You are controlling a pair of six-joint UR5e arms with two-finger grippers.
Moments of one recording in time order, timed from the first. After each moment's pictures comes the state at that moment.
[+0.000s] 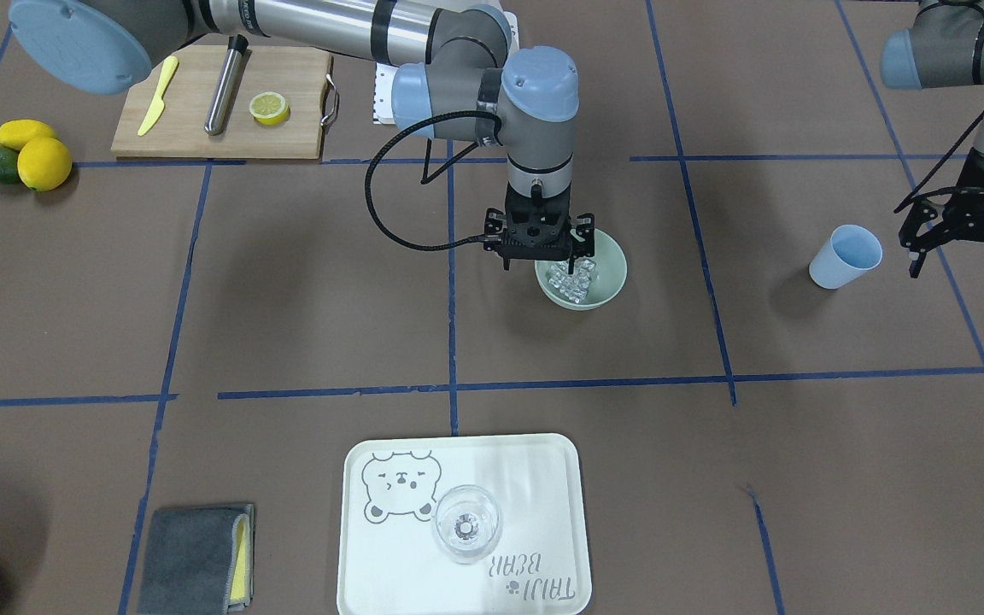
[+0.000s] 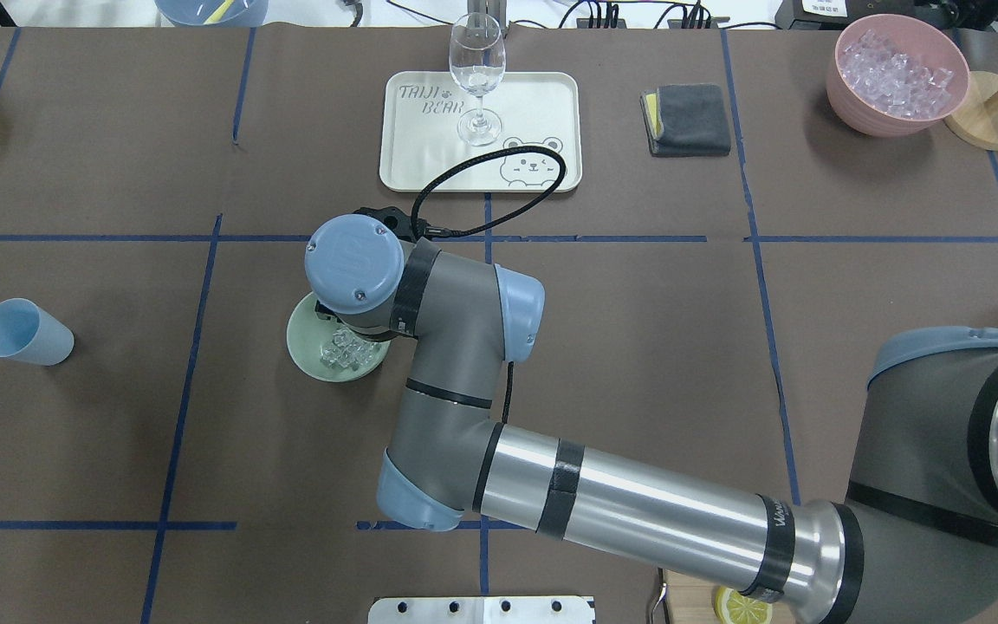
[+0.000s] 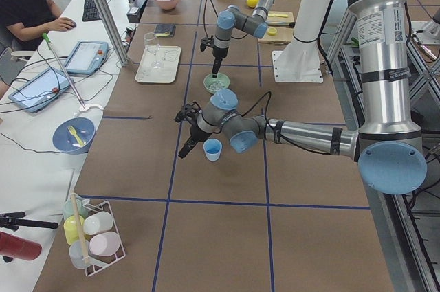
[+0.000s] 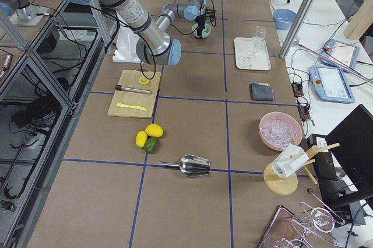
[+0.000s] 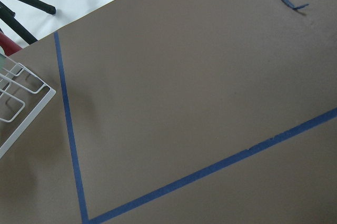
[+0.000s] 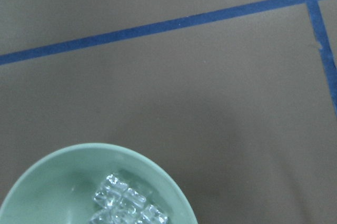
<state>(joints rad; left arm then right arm) -1.08 -1.41 -1.79 -2.31 -1.86 -0.37 0.39 -0.50 1.20 -1.41 1.69 1.49</state>
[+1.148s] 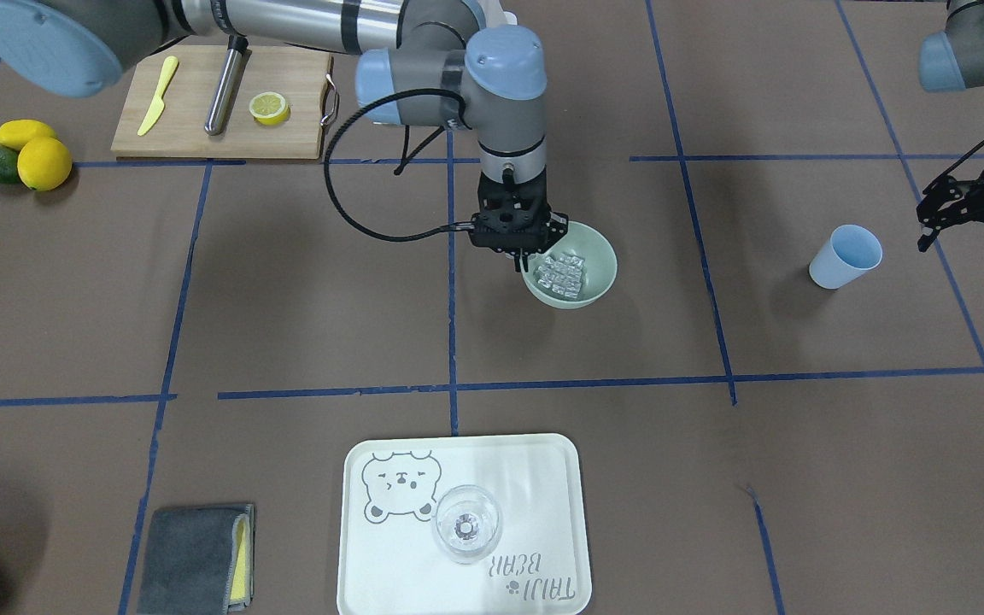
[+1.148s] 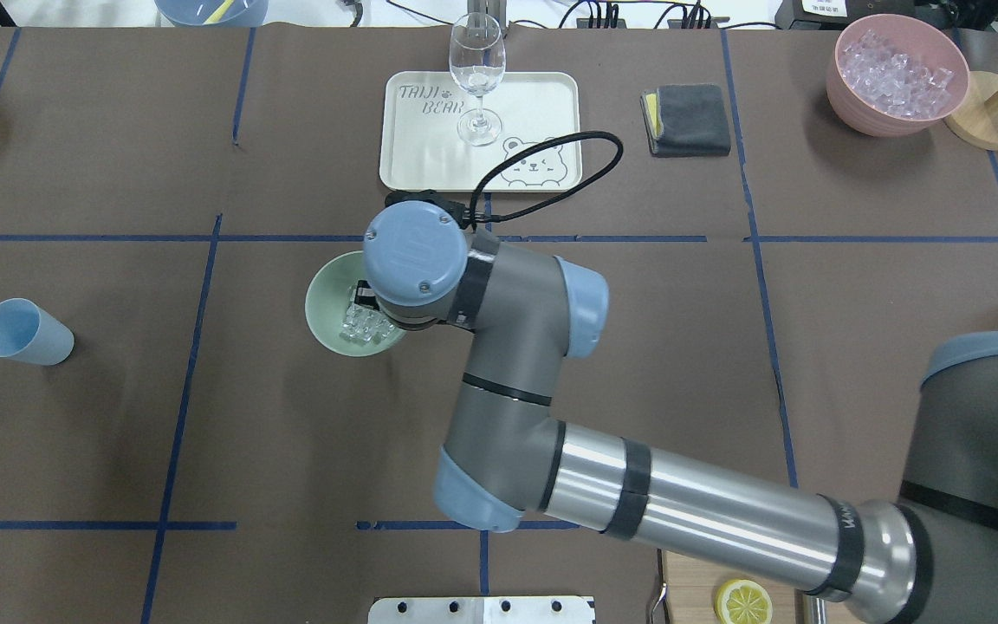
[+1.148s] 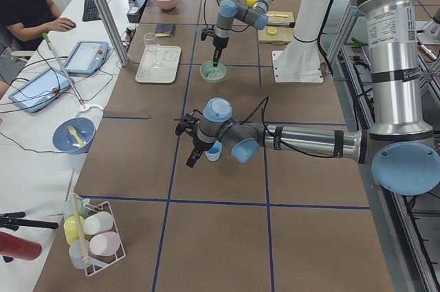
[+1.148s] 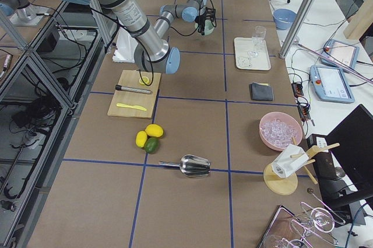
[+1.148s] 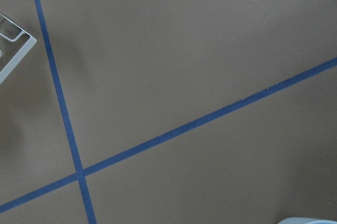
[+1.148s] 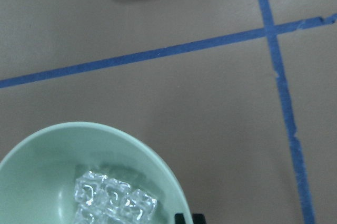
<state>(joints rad) -1.19 -1.39 -1.74 -2.27 -2.16 -0.30 0.44 -0.67 1.48 -1.45 1.70 1.46</state>
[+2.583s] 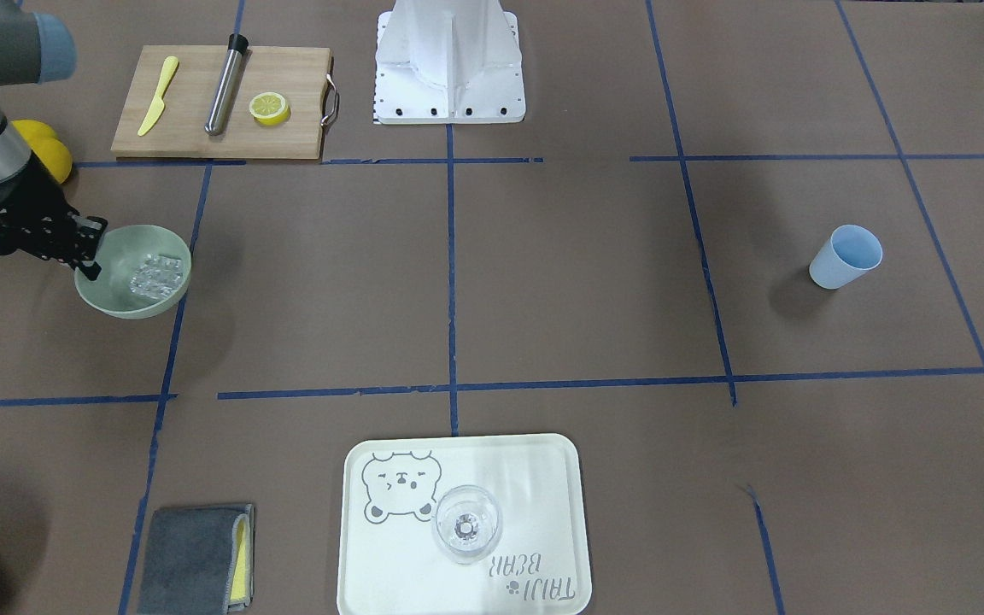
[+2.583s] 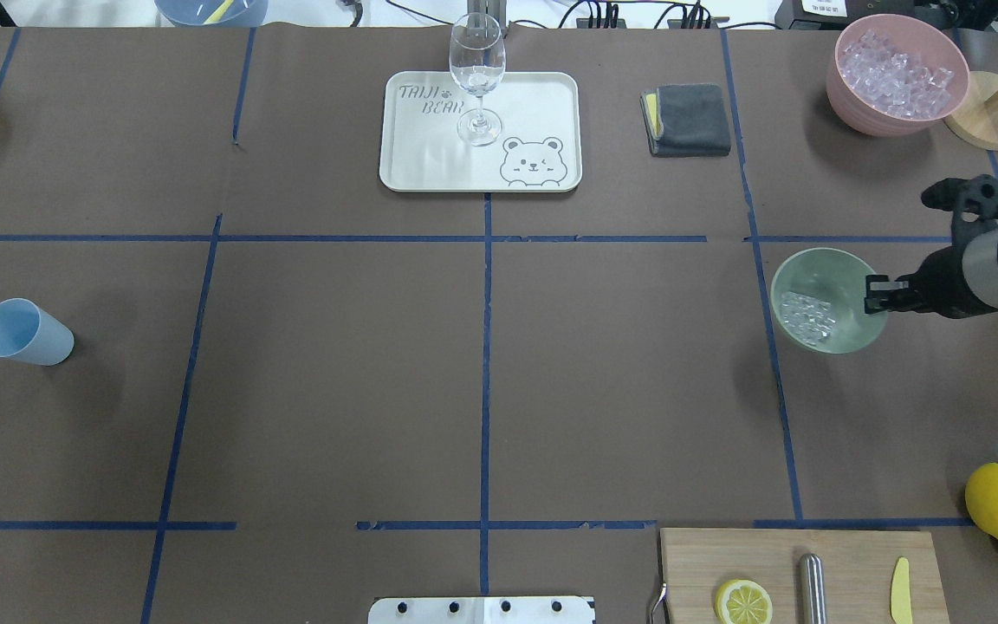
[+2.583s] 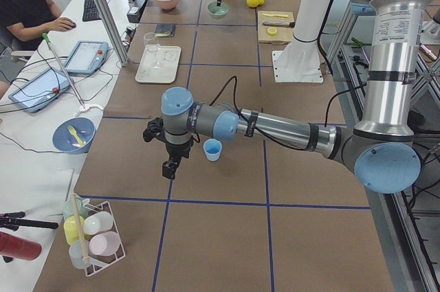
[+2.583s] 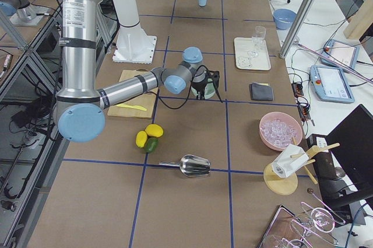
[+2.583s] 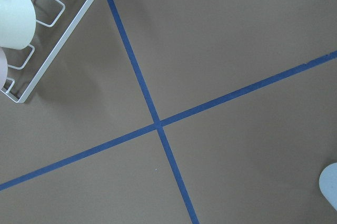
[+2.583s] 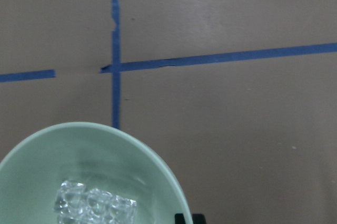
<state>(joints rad) -1.45 -1.60 -1.73 -1.64 -2.22 0.13 0.89 -1.68 1.91 -1.07 2.02 1.03</state>
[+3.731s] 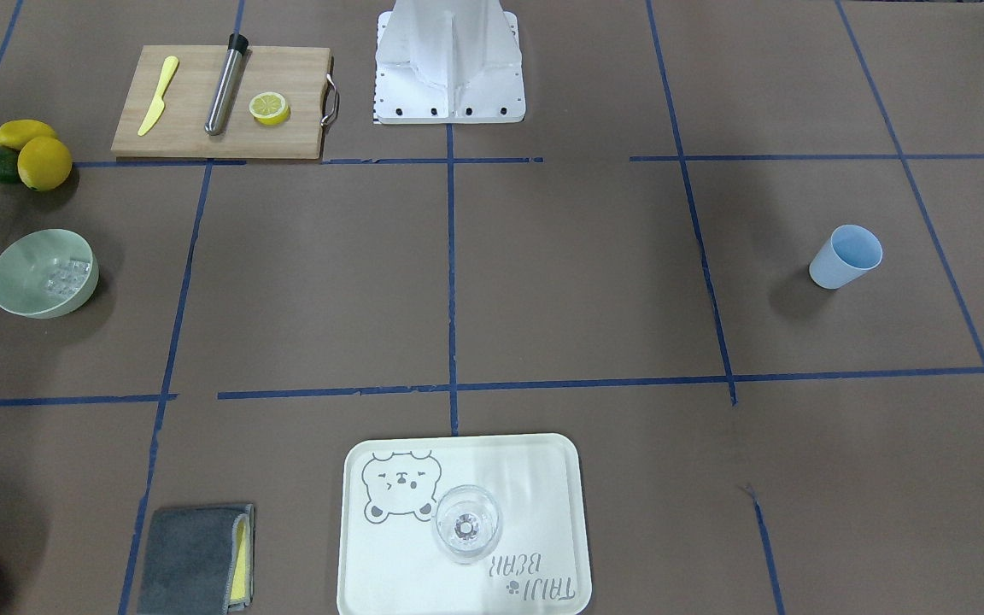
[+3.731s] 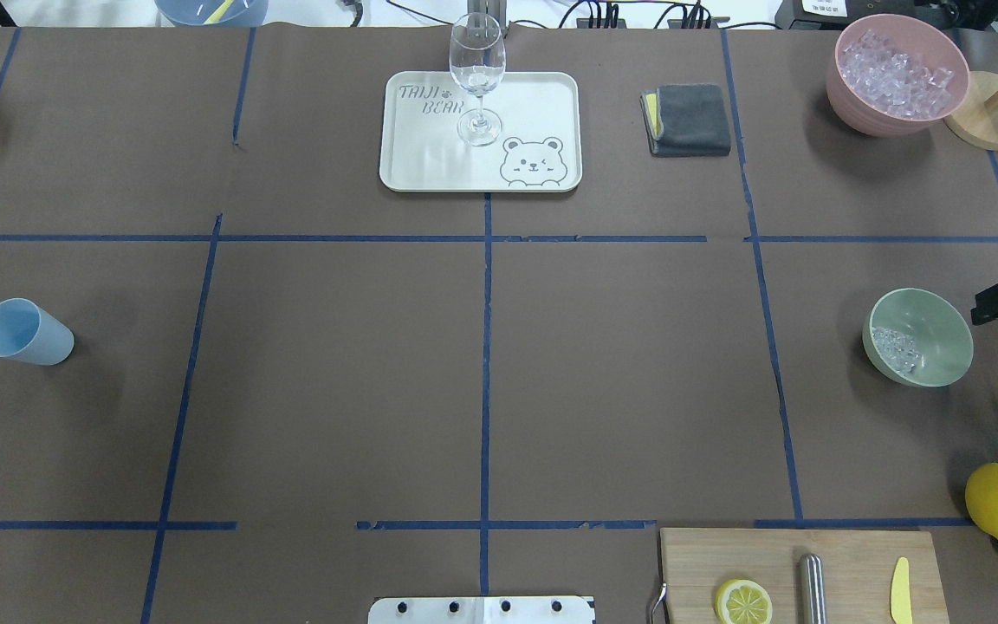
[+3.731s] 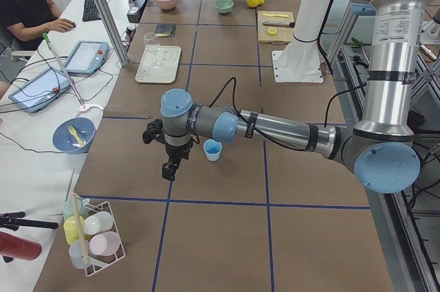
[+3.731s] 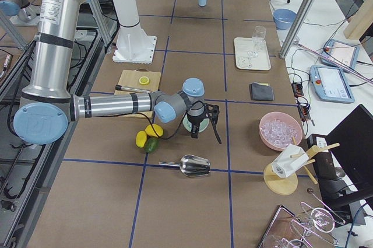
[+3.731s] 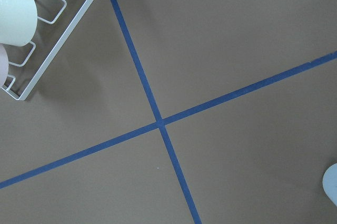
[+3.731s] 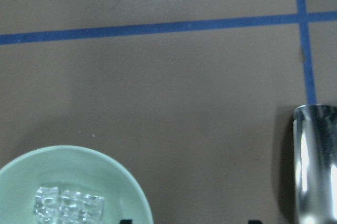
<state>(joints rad) -1.45 -1.60 -1.72 -1.64 -2.22 0.13 1.12 -1.76 1.80 -1.17 2.14 0.68</state>
